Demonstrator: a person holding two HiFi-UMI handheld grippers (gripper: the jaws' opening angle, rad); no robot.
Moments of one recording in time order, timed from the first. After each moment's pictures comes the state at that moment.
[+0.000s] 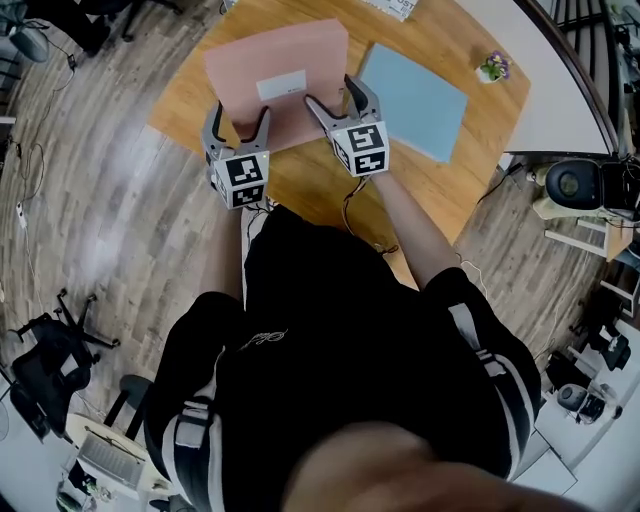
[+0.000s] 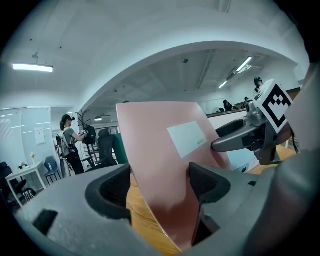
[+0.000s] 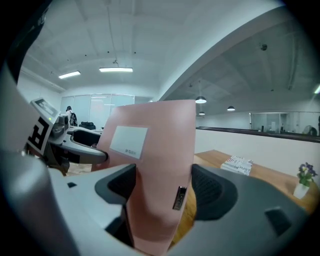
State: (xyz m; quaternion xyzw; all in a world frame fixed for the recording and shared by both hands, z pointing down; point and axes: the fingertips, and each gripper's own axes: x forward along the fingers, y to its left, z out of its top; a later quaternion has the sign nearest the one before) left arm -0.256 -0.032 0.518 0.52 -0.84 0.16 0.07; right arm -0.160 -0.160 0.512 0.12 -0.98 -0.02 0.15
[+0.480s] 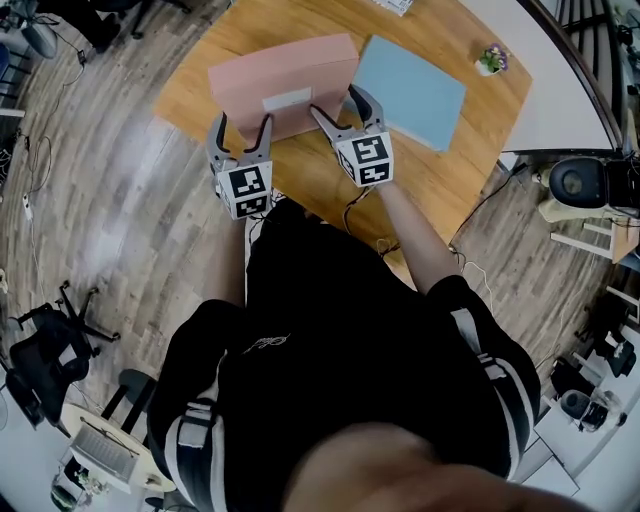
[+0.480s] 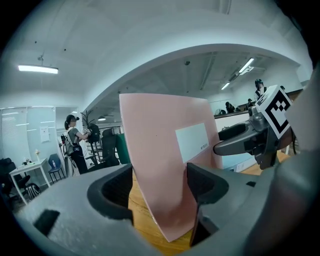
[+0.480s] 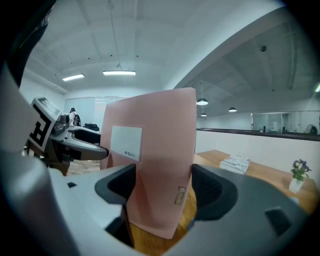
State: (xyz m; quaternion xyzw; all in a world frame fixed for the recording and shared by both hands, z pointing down) left arm -0.208 0.003 0.504 0.51 -0.84 0.15 0.06; right arm -0.111 -0.128 0.511 0.11 -0.98 -0.02 0.14
